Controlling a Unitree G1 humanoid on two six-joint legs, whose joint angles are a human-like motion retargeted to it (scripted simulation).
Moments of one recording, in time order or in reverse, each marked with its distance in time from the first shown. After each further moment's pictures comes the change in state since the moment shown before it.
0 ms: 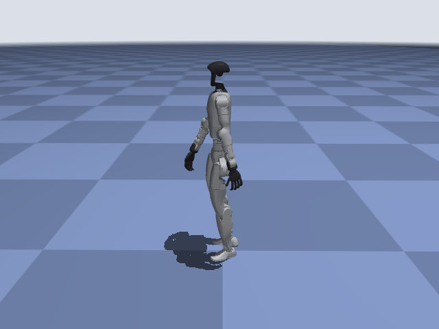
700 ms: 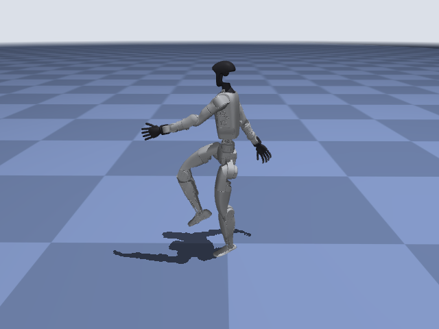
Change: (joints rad) left arm -1.035 0.037 -0.212 -0.486 -0.039 -0.116 0.135; right arm 0.561 -0.288 -0.437 0.342 0.245 0.300 0.075; waist -0.437 0.183 0.262; left_leg 0.015 0.148 -0.033 0.095 -0.093 0.129; right_leg -0.860 -0.236 0.015 1.235 0.245 -0.251
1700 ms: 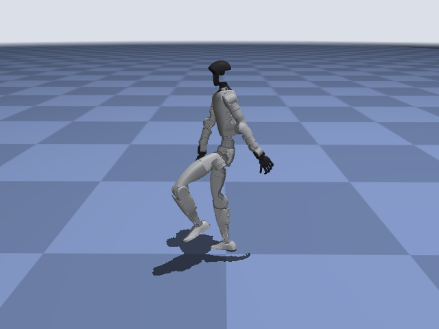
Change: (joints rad) left arm 1.231 -0.094 0.272 0.486 0.228 0.226 -0.269; right arm -0.746 0.315 0.151 -0.155 0.098 0.000 0.141; waist 0.832 -0.225 0.113; left_leg -0.786 0.392 0.049 1.394 0.200 0.146; right_leg 0.882 0.192 0.256 -1.091 -0.225 0.118
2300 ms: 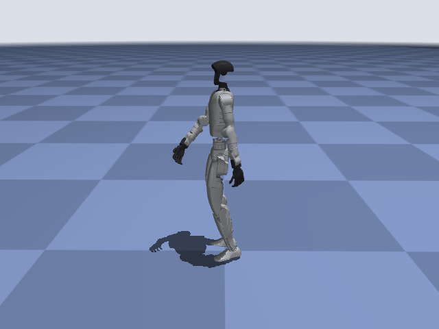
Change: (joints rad) left arm -0.097 0.018 0.149 -0.080 -0.118 -0.048 0.010; right arm 0.031 0.068 0.176 -0.258 -0.067 -0.240 0.032; waist -0.278 0.007 -0.401; left_leg 0.779 -0.553 -0.076 -1.309 -0.117 -0.219; right_leg -0.031 0.005 -0.149 -0.129 -0.011 0.116
